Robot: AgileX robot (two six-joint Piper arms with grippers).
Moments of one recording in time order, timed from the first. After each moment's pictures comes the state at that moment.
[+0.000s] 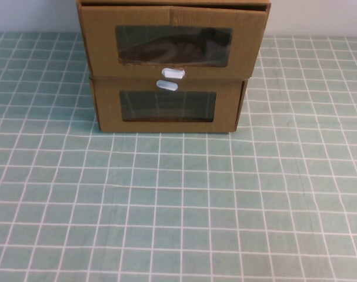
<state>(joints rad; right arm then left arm) 0.51 0.25 -0.27 -0.19 0.51 0.18 -0.20 0.10 -0.25 -0.40 0.43 0.27</state>
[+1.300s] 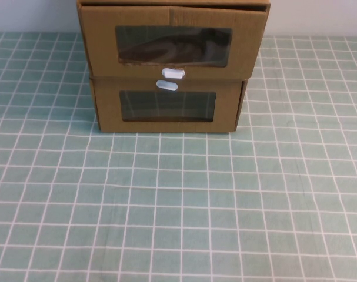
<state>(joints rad) 0.50 0.24 -0.27 -0.19 0.51 0.18 -0.14 -0.01 0.03 -0.09 0.39 0.21</state>
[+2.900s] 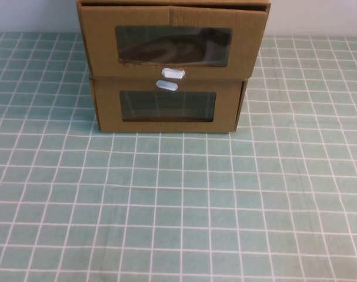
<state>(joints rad) -0.03 -0.01 0.02 -0.11 0.38 0.24 -0.14 -0.01 0.03 -0.09 0.39 0.21</state>
